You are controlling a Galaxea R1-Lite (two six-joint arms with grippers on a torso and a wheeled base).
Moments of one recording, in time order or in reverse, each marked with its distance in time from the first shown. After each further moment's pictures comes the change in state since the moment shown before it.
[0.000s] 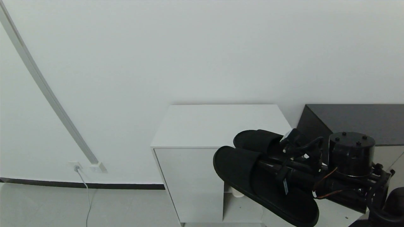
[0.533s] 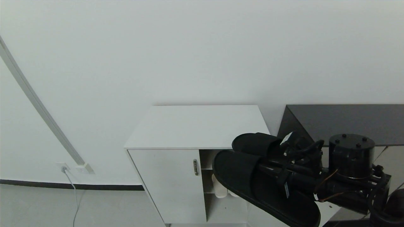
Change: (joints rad) left arm 0.000 0.000 0.000 0.000 0.000 0.000; right arm -0.002 -0.001 0.017 0.002 0.038 0.001
